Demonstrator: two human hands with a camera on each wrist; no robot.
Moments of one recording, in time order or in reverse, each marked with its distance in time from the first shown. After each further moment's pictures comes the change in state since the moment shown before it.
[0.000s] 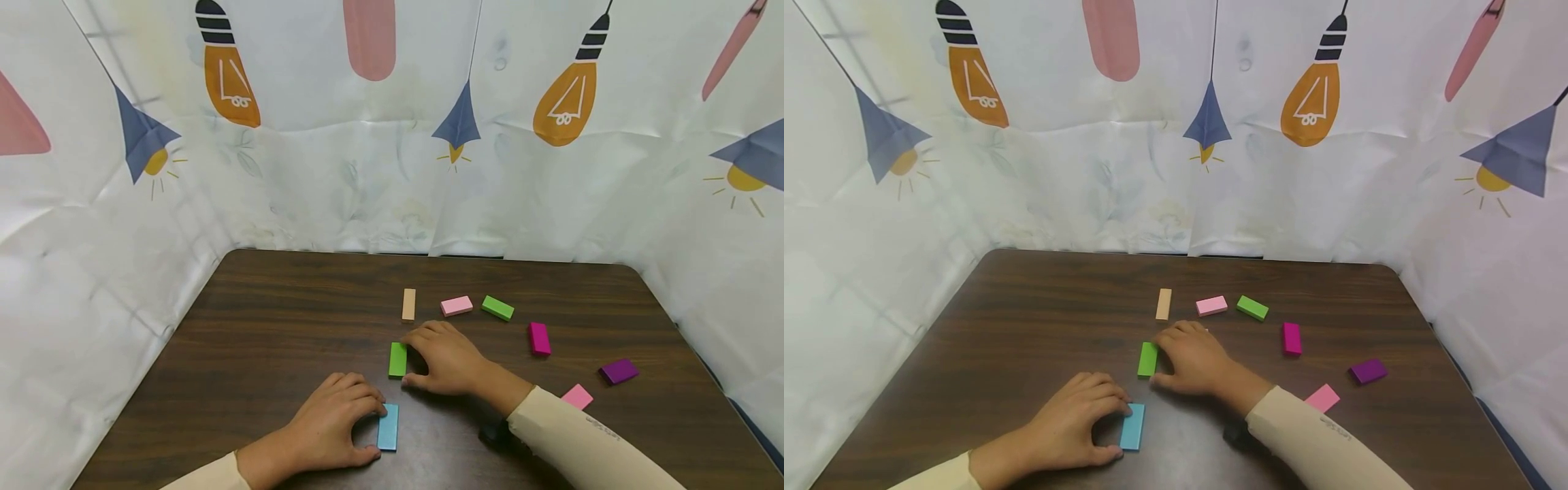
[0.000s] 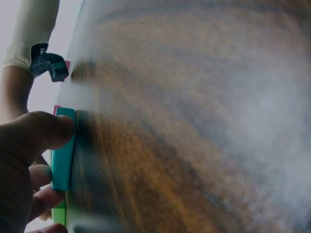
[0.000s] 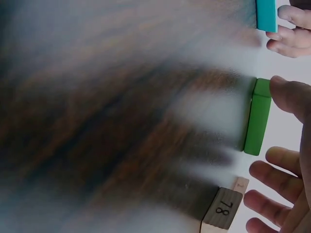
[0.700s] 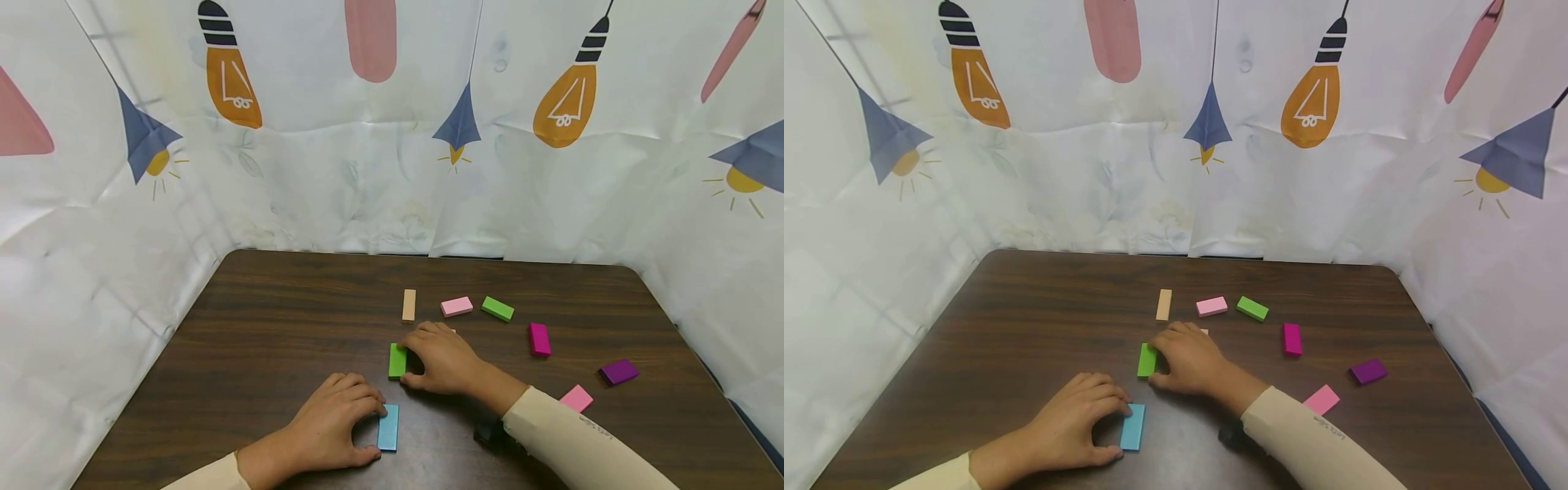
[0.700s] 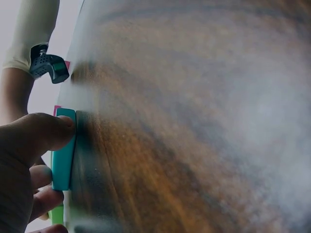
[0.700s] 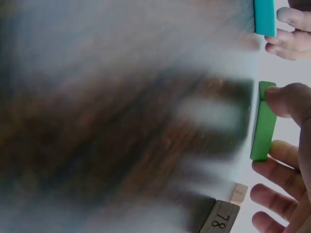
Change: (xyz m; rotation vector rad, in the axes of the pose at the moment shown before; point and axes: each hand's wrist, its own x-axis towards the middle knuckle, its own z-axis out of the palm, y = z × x) left_hand -0.001 0.000 -0.001 -0.009 -0.006 -0.003; right_hand 0.005 -0.006 0.000 0.006 0.019 -0.015
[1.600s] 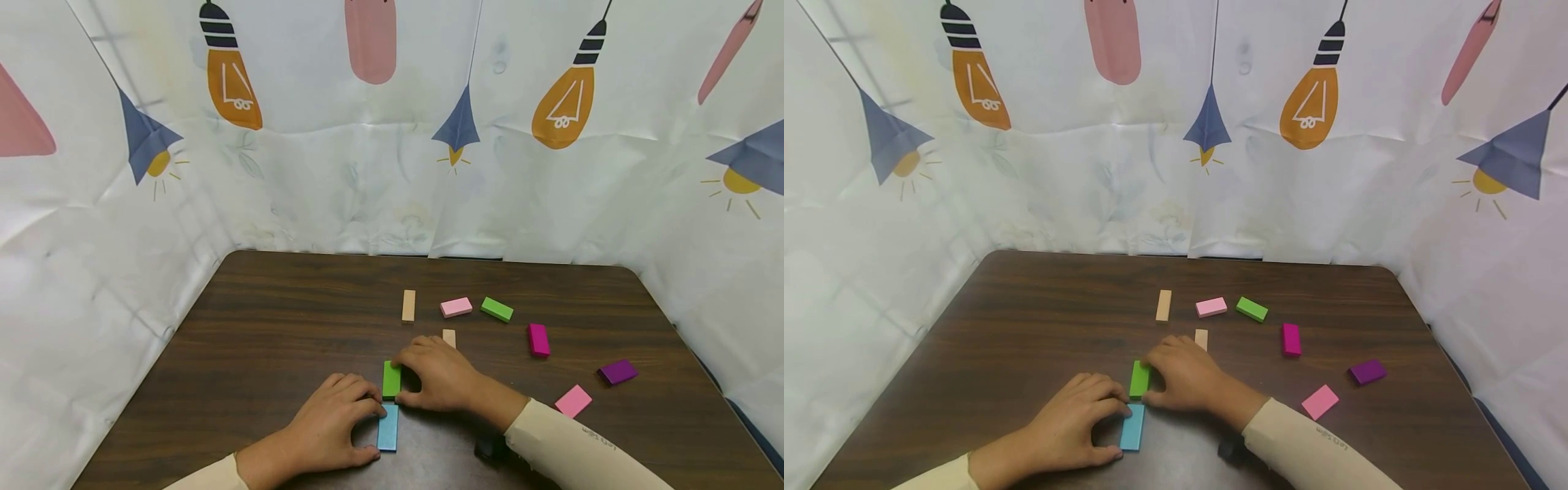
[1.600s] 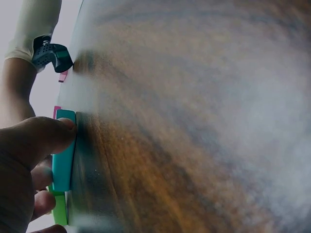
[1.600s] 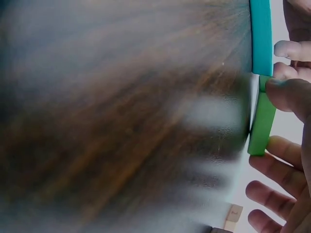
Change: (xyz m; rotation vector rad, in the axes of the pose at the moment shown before) left_hand -0.002 0.000 0.001 0.017 0.050 0.024; right_hand -0.011 -0.016 0.005 0.032 0.021 -0.065
